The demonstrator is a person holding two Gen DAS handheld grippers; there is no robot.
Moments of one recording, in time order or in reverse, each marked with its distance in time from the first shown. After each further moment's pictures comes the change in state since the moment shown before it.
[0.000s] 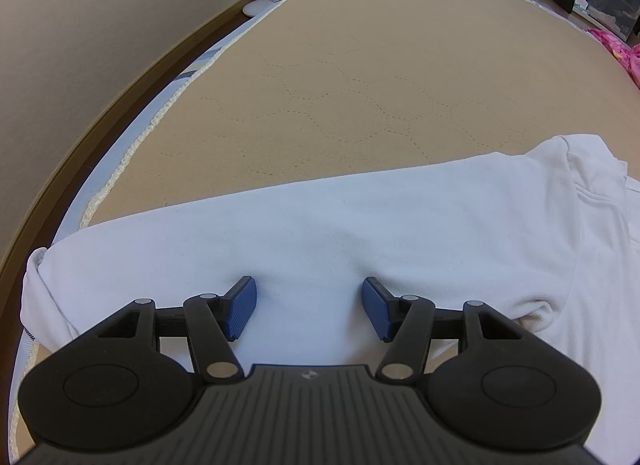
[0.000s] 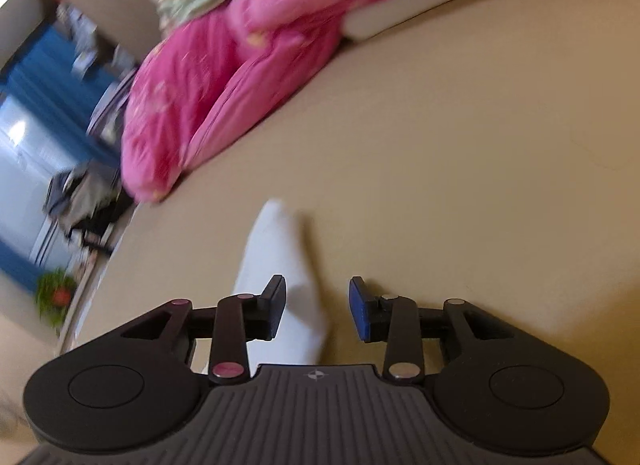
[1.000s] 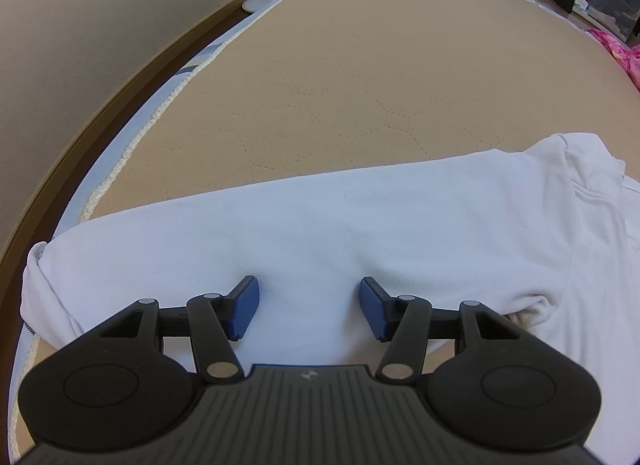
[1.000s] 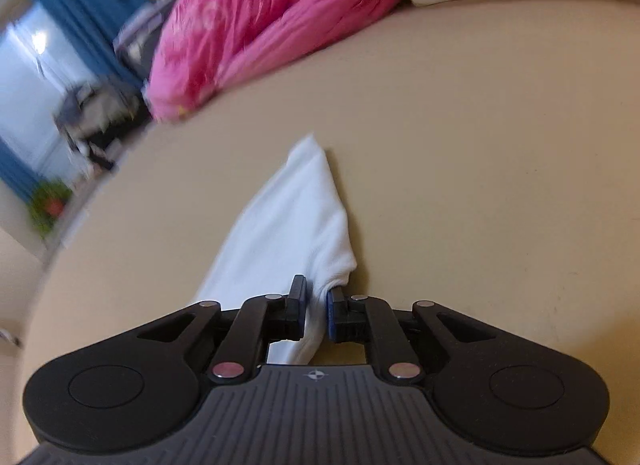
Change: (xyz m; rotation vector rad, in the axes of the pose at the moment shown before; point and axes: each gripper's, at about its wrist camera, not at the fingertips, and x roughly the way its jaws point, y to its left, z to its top) left arm 0.001 0.002 0.001 -0.004 0.009 -0.003; right arm -0.028 0.024 -0.043 -0.166 0.105 -0.003
